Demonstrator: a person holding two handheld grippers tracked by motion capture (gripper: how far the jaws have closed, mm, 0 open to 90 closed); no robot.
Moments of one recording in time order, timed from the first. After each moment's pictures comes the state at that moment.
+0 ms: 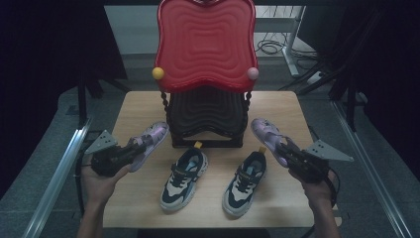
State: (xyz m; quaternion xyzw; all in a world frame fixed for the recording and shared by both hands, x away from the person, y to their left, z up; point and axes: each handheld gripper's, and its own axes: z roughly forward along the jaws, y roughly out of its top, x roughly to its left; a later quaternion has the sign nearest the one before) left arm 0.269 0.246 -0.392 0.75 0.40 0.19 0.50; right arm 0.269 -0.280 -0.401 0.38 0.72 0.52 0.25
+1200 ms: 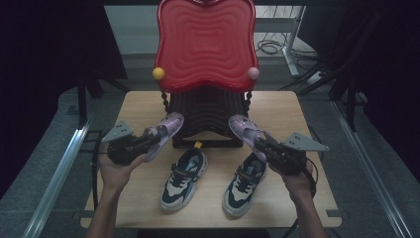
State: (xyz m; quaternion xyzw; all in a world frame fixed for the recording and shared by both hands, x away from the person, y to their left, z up) left arm 0.296 0.211 -0.381 0.75 0.38 0.18 0.52; right arm 0.285 -0.229 -0.391 0.34 0.73 0.54 0.22
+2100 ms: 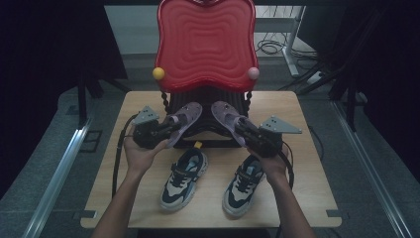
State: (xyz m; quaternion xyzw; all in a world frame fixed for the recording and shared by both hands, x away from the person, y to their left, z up) left arm 0.344 0.162 -0.380 0.76 0.36 0.17 0.52; right arm 0.331 -0.180 -0.389 0.34 0.72 0.57 0.22
